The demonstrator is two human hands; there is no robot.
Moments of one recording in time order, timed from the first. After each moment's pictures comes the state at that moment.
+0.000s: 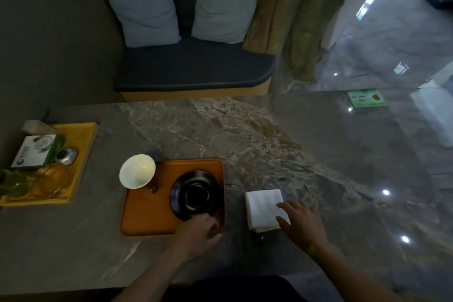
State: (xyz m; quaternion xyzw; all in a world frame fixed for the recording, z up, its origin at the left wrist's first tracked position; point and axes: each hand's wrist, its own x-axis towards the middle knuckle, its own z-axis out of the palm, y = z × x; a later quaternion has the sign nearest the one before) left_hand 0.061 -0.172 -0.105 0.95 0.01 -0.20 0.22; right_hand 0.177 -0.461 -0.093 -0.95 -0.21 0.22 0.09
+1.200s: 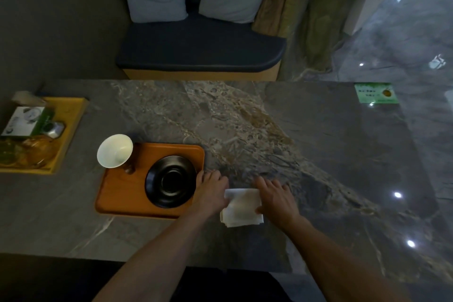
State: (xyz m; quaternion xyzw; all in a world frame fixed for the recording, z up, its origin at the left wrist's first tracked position) left_hand 0.171 -0.271 -0.112 0.96 0.12 -0.22 0.13; right_hand 0.238 -0.465 -0.122 -0.91 -0.32 0.24 0.08
